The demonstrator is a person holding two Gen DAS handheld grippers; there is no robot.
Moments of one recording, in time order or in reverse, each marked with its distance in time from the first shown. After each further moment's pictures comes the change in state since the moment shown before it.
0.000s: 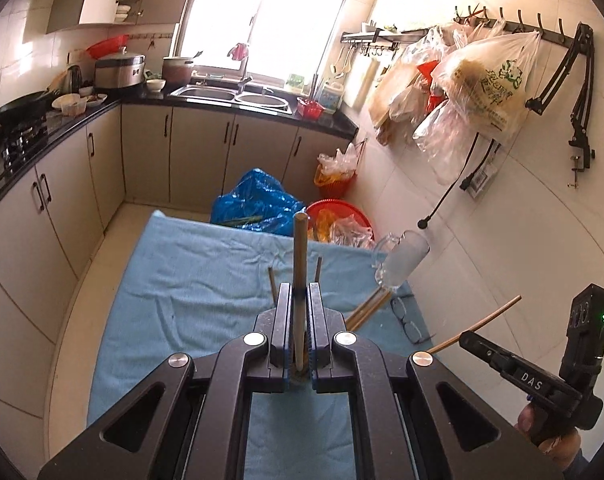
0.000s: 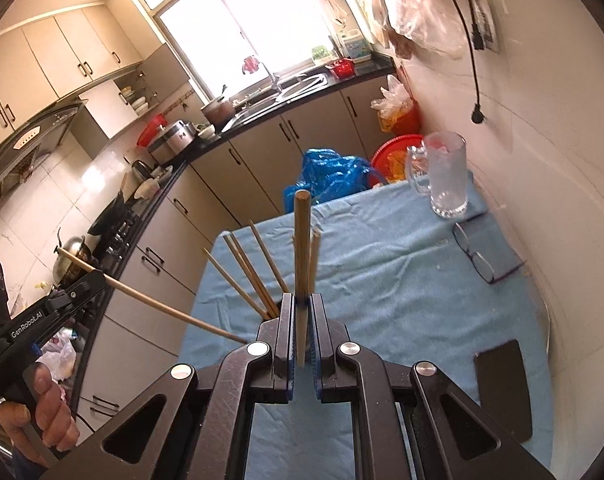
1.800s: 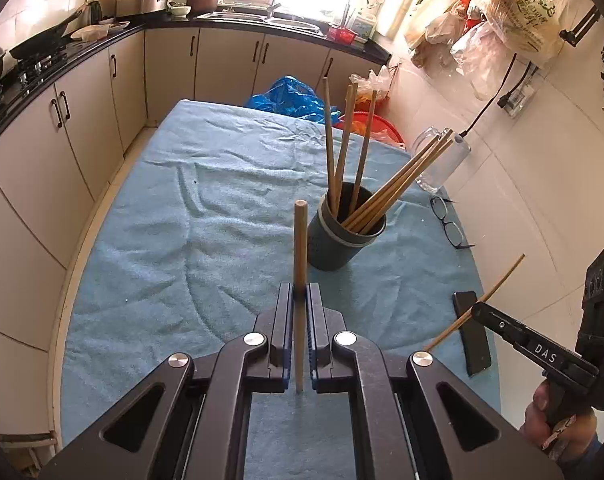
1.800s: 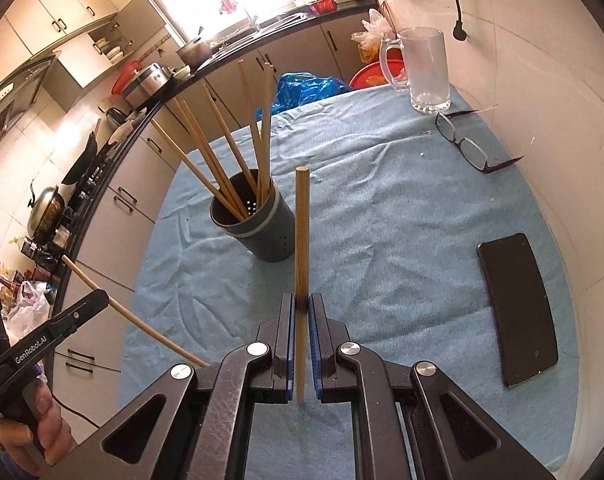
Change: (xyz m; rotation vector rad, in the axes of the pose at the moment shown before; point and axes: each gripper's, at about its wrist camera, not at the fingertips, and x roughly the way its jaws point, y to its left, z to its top) left arm 0.023 0.034 -0.140 -0.055 0.235 0.082; right arm 0.040 -0.034 -0.112 0.017 0.202 -0.068
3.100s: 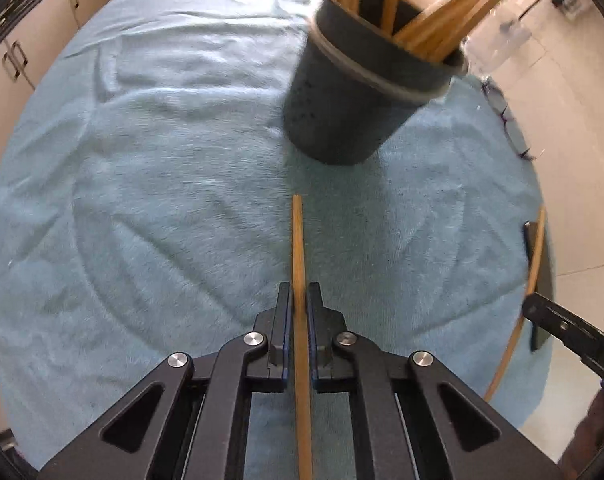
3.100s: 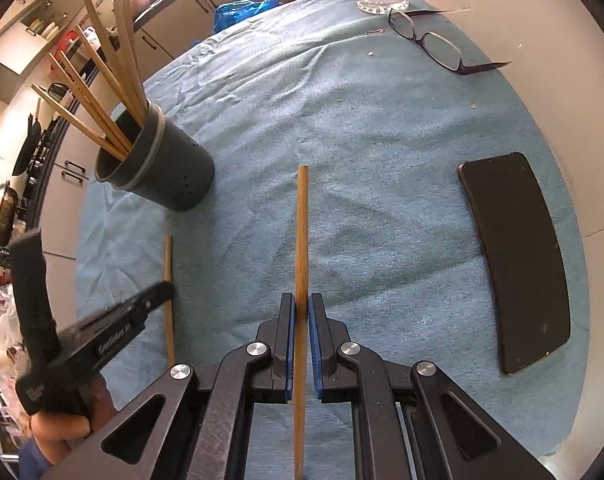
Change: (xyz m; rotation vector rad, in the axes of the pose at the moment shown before) left arm 0.165 -0.013 -0.041 0.022 0.360 0.047; right arm 0.081 -0.058 -0.010 0.120 0.266 -0.099
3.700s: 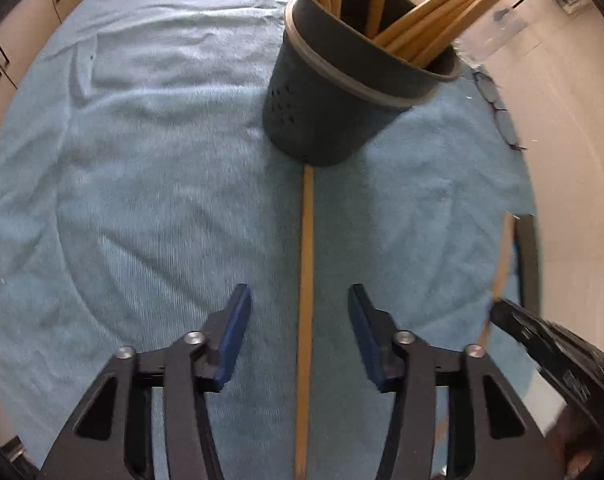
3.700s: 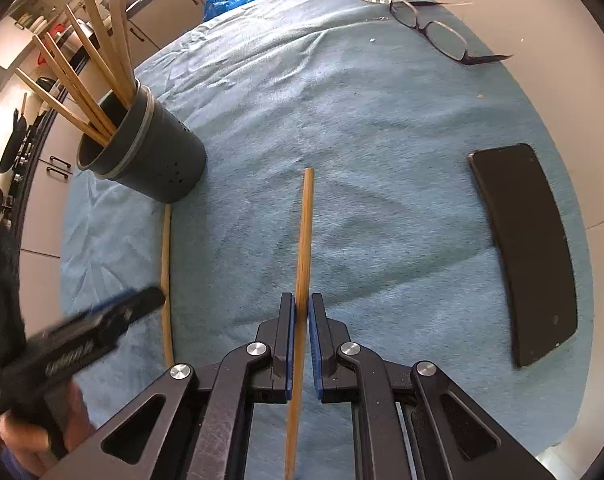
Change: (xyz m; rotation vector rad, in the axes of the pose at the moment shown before) left arm 0.015 -0.008 0.024 0.034 0.096 -0.011; right arm 0.002 -0.004 -0.002 0.004 0.024 -0.060
